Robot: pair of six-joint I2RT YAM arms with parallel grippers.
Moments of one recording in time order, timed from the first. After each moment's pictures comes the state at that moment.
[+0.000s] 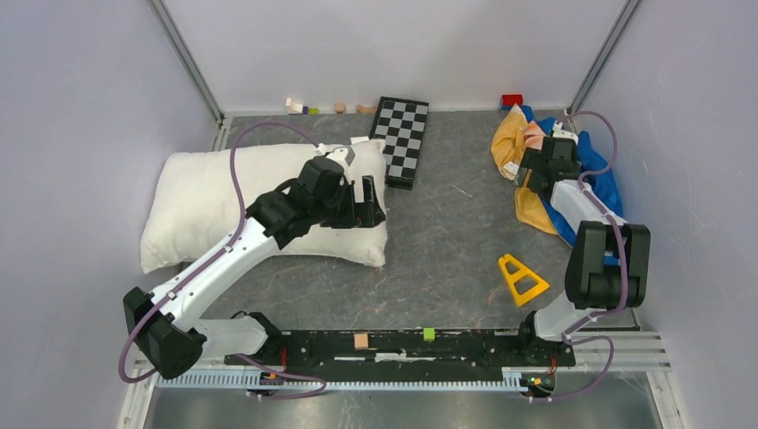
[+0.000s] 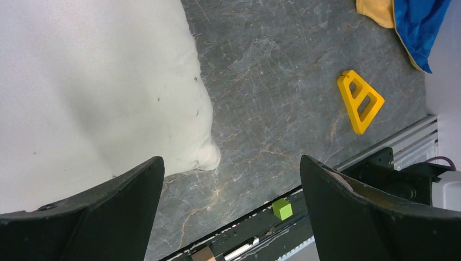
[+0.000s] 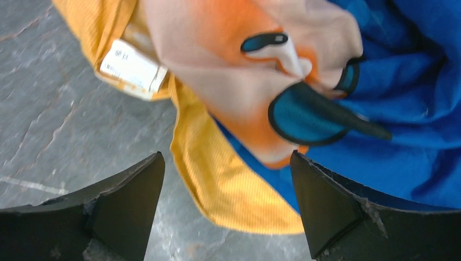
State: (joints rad) left arm -0.70 1.22 1.18 -0.68 0.00 -0.60; right arm -0.10 1.57 1.01 -0.21 0.24 0.19
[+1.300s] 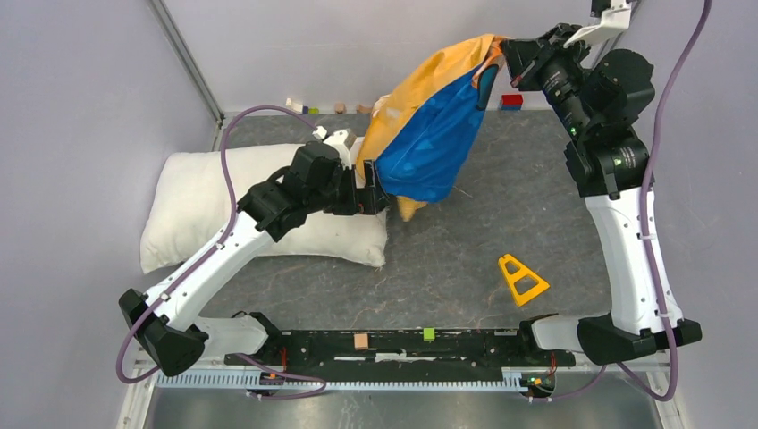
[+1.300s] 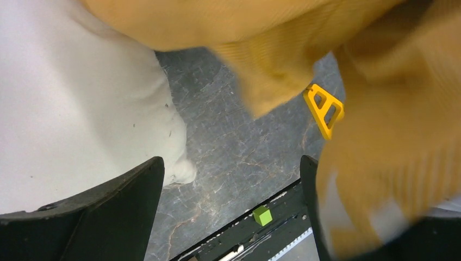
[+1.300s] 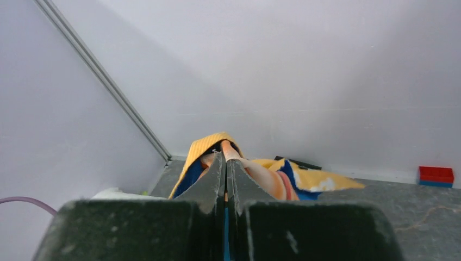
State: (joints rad) left arm -0.70 1.23 1.32 -0.71 0.03 -0.58; right arm 0.25 1.33 1.86 -0.34 -0.08 0.37
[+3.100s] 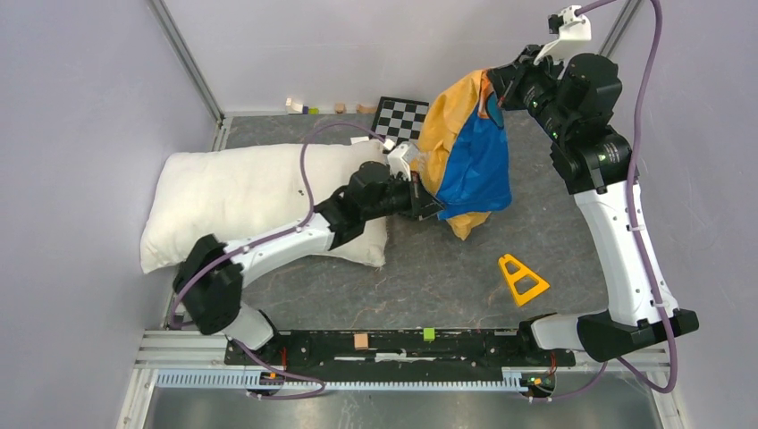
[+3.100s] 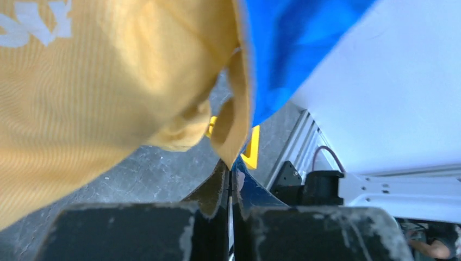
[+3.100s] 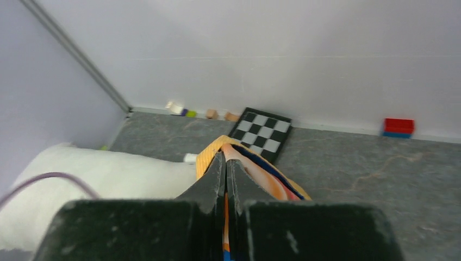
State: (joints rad) left arm -0.85 1.57 1.09 0.21 0.27 -0.68; right arm 0.28 1.34 1.80 -0.46 -0.09 0.29
